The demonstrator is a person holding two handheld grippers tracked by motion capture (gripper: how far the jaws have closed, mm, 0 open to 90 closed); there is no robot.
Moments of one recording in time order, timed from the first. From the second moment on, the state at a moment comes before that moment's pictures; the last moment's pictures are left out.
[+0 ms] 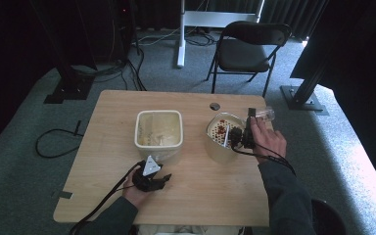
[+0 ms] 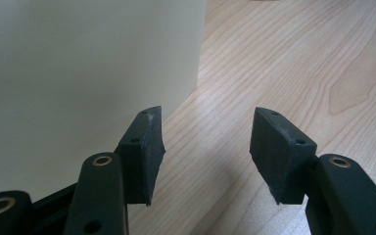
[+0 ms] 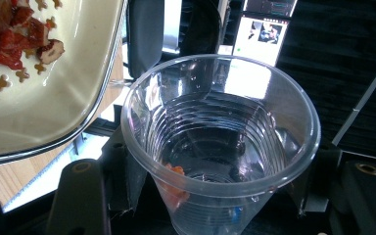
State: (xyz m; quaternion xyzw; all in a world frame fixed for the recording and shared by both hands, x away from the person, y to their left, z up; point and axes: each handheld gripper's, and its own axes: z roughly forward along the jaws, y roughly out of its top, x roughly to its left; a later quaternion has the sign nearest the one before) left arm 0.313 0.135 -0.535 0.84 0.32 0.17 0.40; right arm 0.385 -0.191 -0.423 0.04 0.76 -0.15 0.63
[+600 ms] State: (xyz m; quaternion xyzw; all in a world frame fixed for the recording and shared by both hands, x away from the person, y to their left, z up) left arm 0.313 0.135 -0.535 0.84 0.32 0.17 0.40; right arm 0.384 -0.189 -0.426 0.04 0.76 -0.15 0.63
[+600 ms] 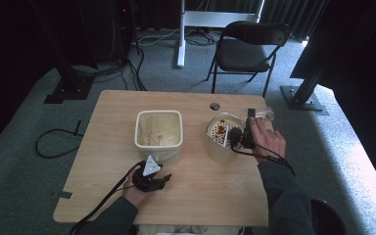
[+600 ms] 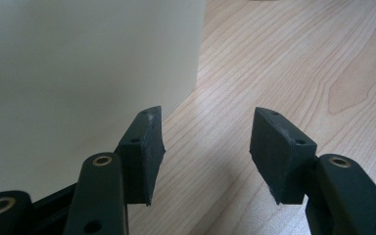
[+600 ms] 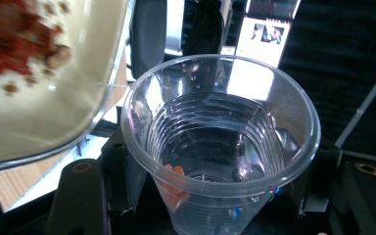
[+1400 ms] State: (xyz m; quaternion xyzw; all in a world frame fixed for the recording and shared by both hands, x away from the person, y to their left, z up) left arm 0.312 0.135 -0.535 0.84 0.32 0.17 0.40; right arm 0.380 -0.184 -0.430 0.03 0.77 -0.14 0.62
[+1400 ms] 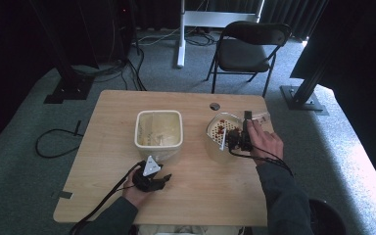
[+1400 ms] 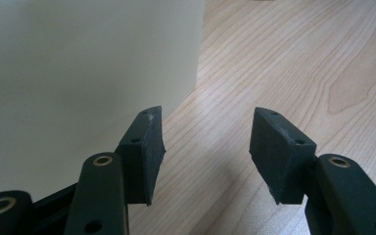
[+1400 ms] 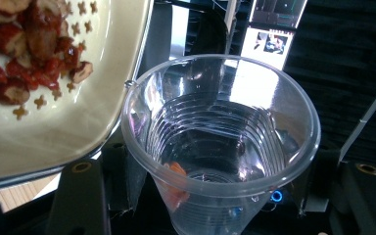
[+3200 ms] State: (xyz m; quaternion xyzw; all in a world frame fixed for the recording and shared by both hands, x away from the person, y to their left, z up) left arm 0.312 0.135 -0.535 0.84 0.32 0.17 0.40; right arm 0.373 -0.190 -0.422 0.07 0.77 -0.09 0.63
